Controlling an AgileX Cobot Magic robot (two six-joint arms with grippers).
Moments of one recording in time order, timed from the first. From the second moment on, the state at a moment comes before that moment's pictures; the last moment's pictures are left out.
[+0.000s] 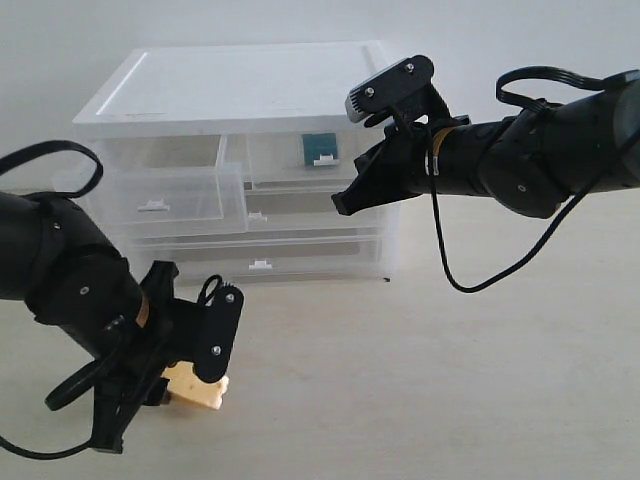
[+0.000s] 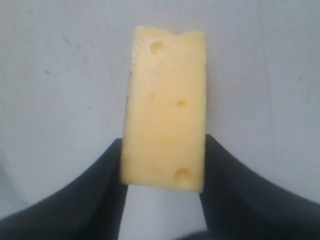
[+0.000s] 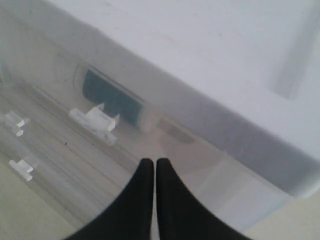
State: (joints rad) left arm -0.56 1.77 -0.90 0.34 0.50 0.86; right arm 0.44 1.86 -1.18 -0.49 -0.20 0.21
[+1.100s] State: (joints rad) left arm -0.36 1.42 -0.94 0.73 0.17 0.61; right arm 0.44 1.86 -1.18 -0.49 -0.18 0.21
